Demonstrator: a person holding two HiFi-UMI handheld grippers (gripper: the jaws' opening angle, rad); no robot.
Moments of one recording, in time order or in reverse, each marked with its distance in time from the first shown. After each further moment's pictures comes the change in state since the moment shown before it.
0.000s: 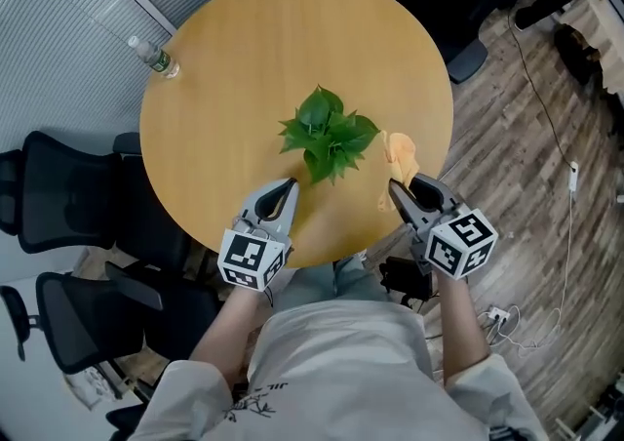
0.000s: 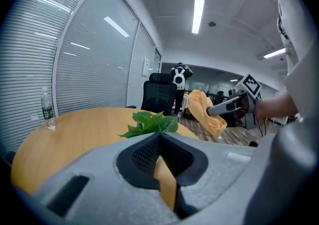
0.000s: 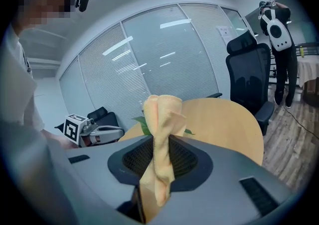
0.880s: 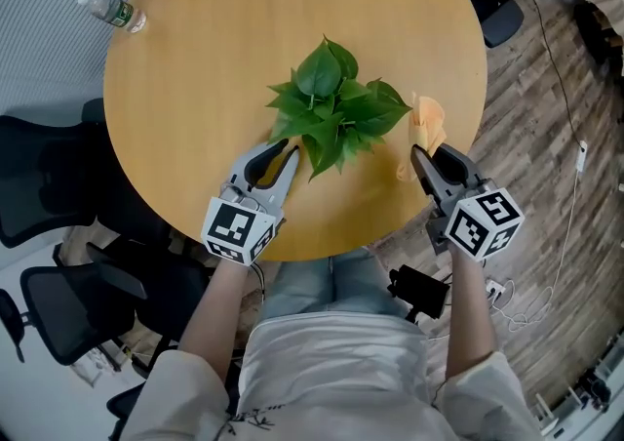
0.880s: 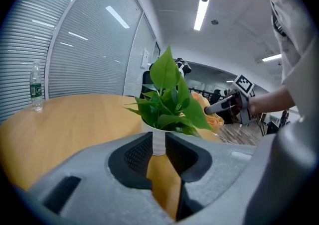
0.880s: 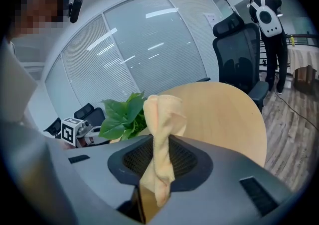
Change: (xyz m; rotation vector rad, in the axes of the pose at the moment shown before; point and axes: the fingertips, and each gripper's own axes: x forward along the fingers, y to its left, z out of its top) left arm 0.063 0.047 -0.077 -0.029 0.043 -0.071; right arm 0.062 -0.078 -0.059 0.096 0.097 -0.083
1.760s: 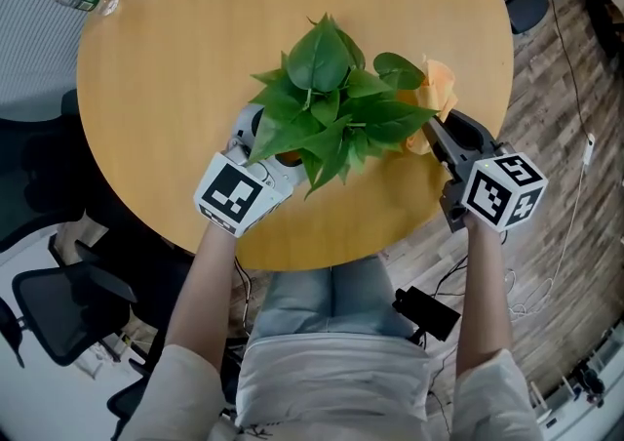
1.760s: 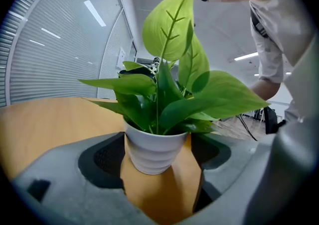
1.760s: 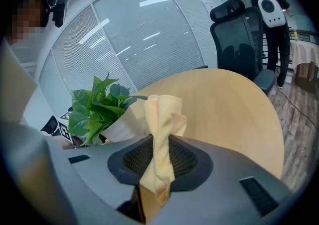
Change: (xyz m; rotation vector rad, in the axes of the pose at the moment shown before) left arm 0.074 -0.006 -0.011 0.152 -0.033 -0.274; right arm 0.065 -0.052 -0.015 0.021 0.113 -0.018
